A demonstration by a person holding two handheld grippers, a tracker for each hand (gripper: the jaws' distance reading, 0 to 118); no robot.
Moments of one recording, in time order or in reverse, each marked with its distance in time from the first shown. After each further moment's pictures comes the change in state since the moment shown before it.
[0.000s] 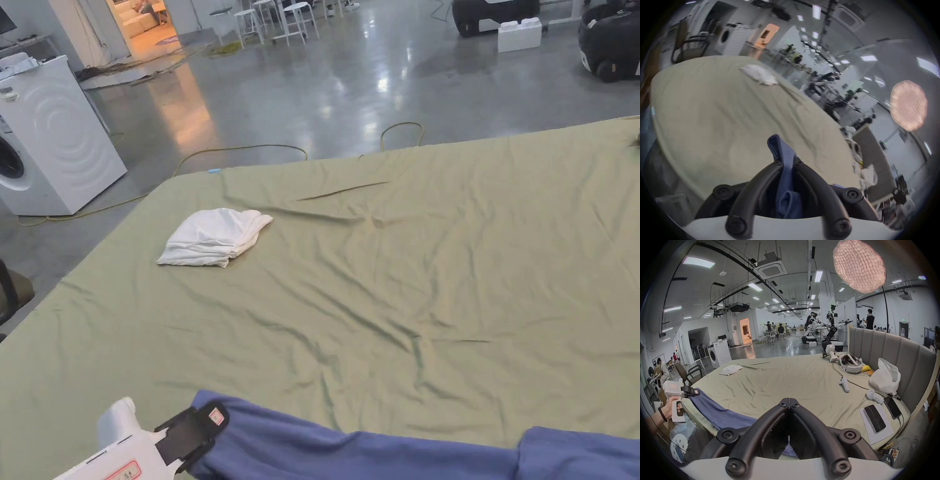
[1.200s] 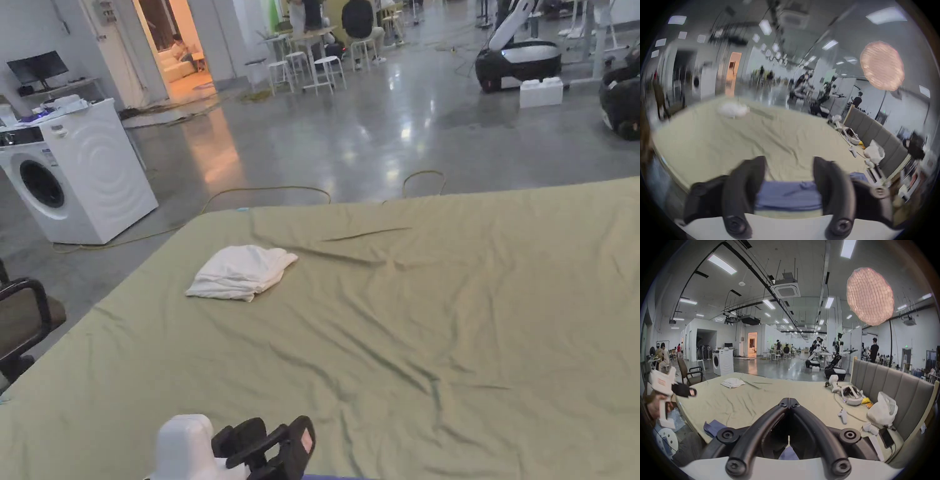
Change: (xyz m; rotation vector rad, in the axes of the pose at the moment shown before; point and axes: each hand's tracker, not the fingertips) left arm 0.085 -0.034 0.041 0.054 -0.009 -0.294; right arm -0.038 0.029 0.019 0.211 0.031 0.148
